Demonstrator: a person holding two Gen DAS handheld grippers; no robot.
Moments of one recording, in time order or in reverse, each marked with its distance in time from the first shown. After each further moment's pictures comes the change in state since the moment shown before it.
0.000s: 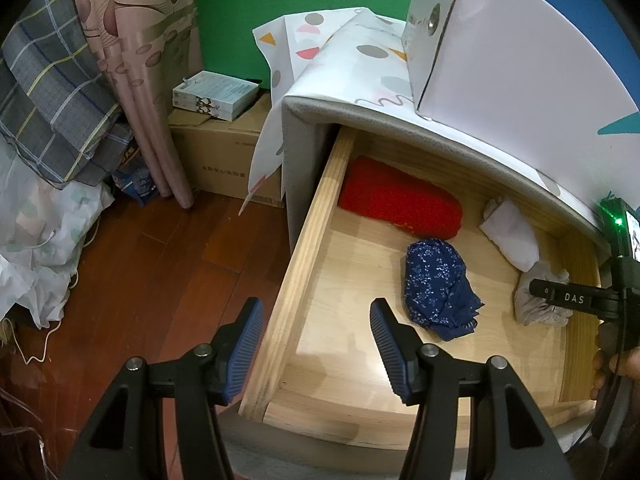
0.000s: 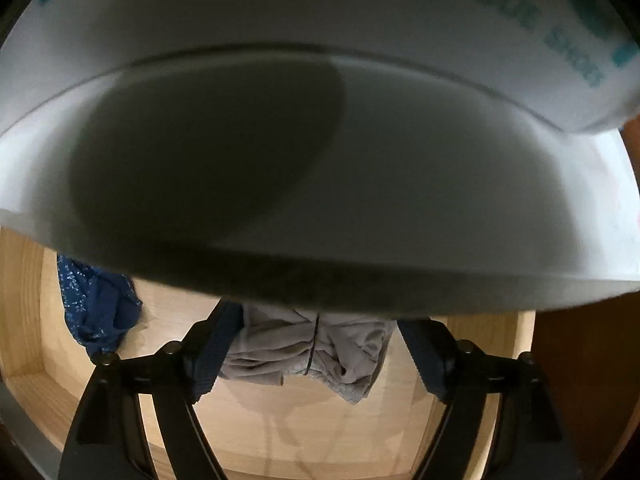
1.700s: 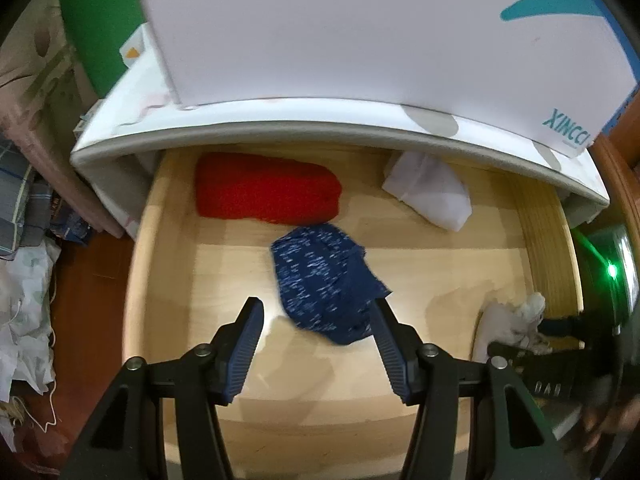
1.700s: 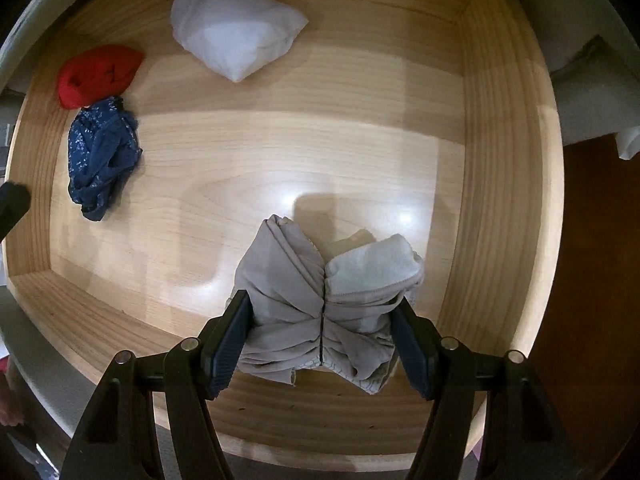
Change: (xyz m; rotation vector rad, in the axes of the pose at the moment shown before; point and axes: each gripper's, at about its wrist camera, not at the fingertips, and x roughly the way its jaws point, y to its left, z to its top) left arm 0.034 -0.107 0.015 0.260 0.130 -0.114; right arm 0.015 -0.031 0.015 -0.034 0.252 0.125
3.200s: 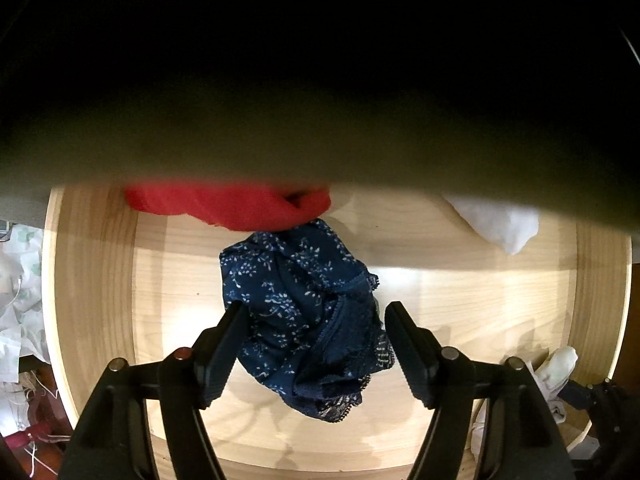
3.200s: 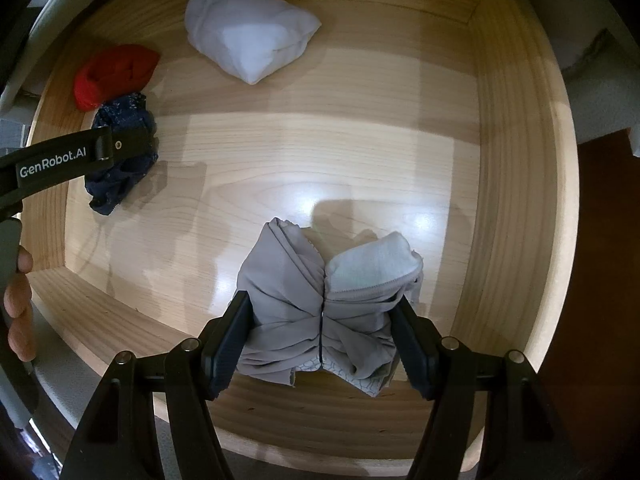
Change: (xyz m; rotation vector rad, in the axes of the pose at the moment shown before) left arm 0.107 -0.026 0.059 -0.051 0.249 0.075; right arm -0.004 -0.016 -0.048 -0.010 -0.024 0.071
